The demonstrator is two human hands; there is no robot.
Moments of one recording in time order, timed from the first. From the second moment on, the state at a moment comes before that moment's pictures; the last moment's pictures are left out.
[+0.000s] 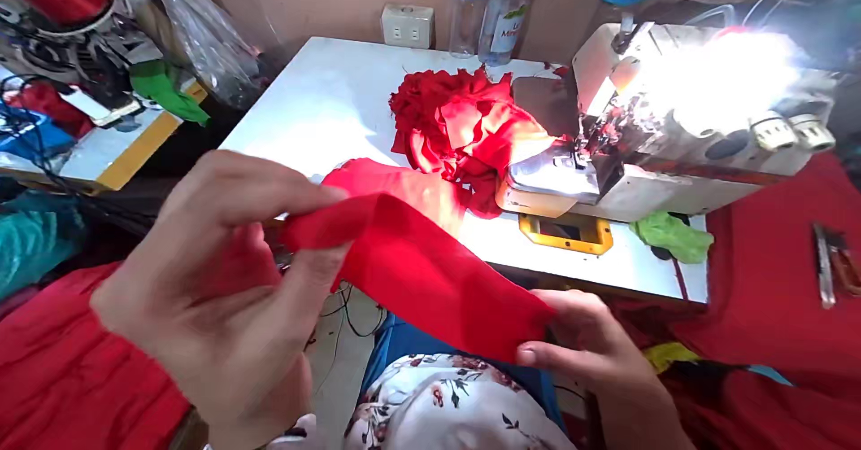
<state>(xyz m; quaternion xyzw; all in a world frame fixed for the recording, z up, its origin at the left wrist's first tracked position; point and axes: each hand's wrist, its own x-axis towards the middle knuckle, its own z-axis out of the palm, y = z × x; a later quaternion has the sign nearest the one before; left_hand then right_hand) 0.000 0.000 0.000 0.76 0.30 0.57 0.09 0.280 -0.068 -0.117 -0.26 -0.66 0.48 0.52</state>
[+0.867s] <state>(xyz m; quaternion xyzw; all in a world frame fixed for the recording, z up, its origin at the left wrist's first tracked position) 0.077 -0.022 -0.104 0.70 0.30 0.39 0.52 0.251 -0.055 -0.134 -0.39 -0.64 0.34 0.58</state>
